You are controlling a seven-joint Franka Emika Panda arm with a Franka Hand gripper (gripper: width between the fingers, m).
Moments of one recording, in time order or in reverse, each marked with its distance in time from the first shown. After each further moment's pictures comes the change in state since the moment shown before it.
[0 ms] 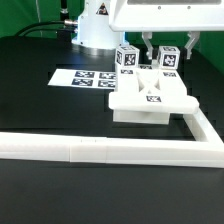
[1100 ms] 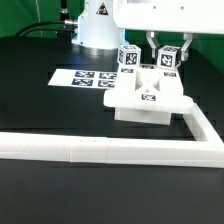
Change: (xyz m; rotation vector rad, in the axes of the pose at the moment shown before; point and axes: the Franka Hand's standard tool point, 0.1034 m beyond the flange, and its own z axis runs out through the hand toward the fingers) arm 0.000 -0.002 0.000 0.021 -0.001 0.600
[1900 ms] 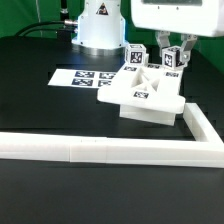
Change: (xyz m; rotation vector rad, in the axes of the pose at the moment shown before) arm -0.004 -0.007 0.001 0.022 -0.007 0.513
